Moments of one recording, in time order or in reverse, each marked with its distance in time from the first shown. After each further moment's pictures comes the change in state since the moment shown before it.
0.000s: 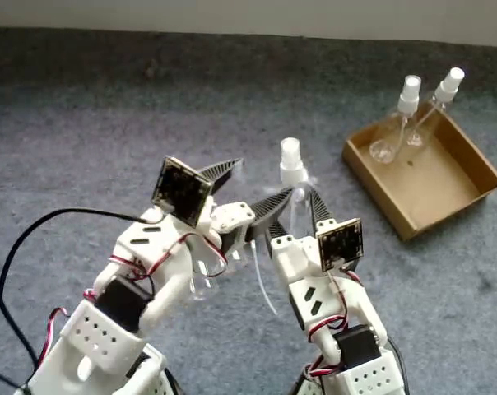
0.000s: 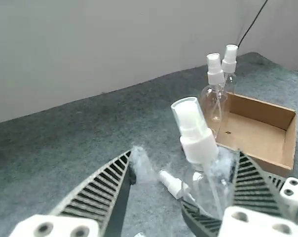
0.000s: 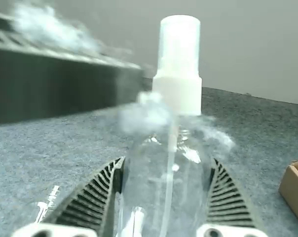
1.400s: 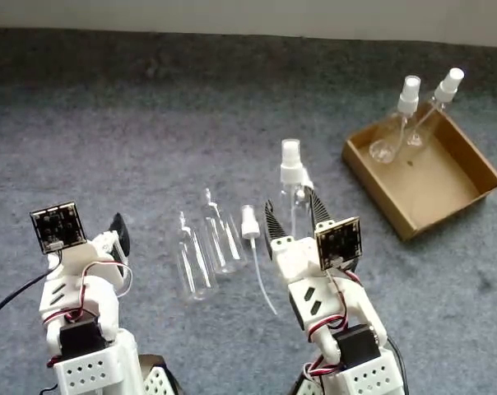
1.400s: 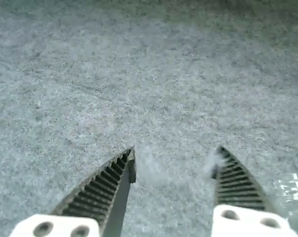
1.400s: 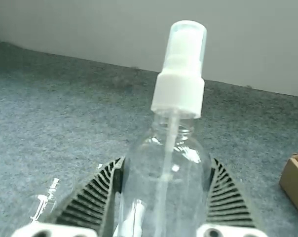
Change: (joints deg) left arm -49.1 -34.2 33.4 21.0 -0.3; right arm 0.0 0.0 0.0 1.8 0.0
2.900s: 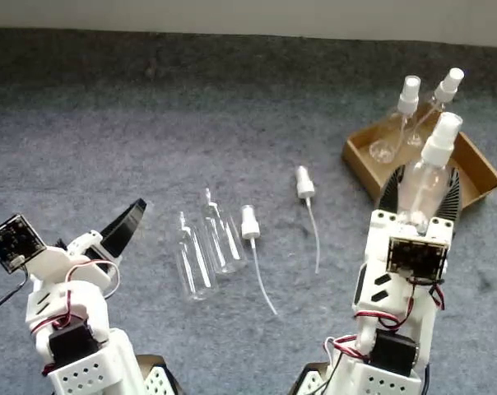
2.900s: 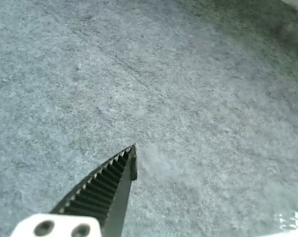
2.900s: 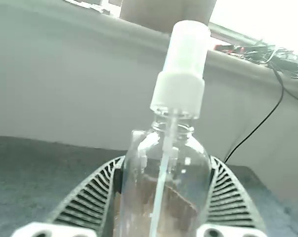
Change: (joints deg) left arm -7.5 0.0 -3.8 5.7 15.2; right arm 36.7 1.1 -10.4 -8.5 15.2
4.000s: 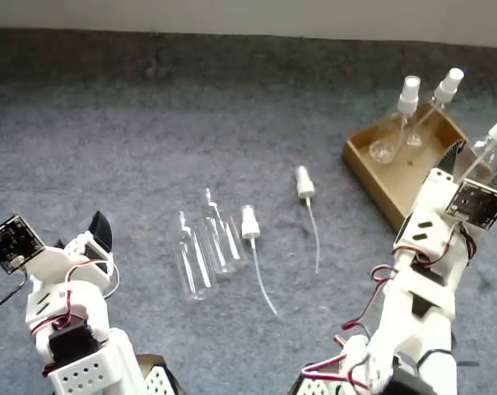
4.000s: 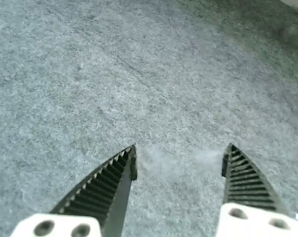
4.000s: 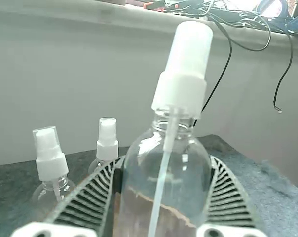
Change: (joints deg) left arm -0.3 0.0 0.0 0.0 0.1; right arm 12.7 74.4 -13.8 -59.7 -10.1
